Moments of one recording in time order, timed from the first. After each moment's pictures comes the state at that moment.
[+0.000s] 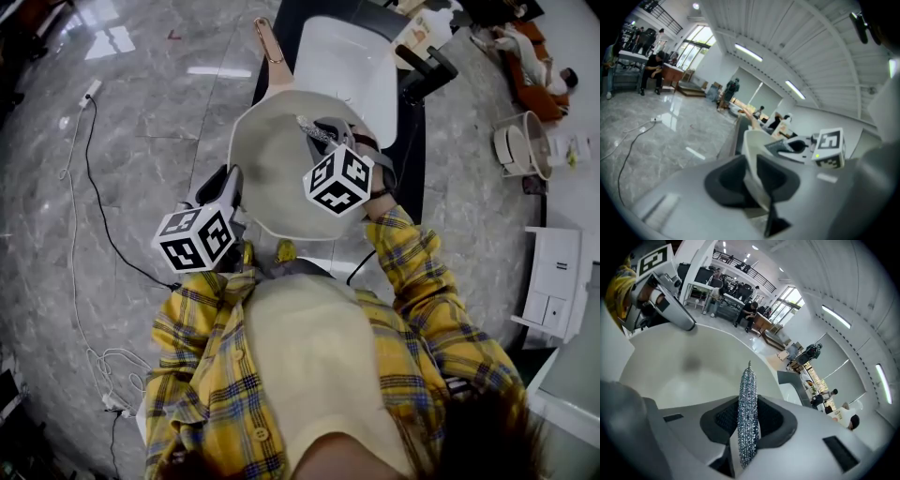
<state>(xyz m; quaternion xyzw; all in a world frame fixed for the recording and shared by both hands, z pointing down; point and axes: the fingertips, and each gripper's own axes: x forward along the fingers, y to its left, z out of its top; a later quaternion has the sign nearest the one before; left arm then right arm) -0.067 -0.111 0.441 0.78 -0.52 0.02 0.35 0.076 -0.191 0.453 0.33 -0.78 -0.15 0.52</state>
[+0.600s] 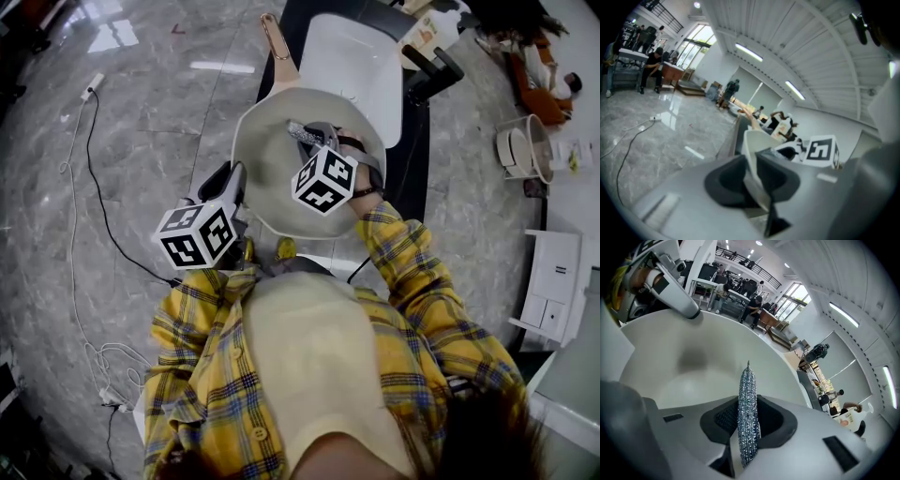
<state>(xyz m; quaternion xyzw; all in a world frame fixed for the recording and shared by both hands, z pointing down) -0.067 -0.111 0.441 0.78 -0.52 0.02 0.35 0.055 -0.185 0.490 0.30 -0.77 -0.14 0.54</state>
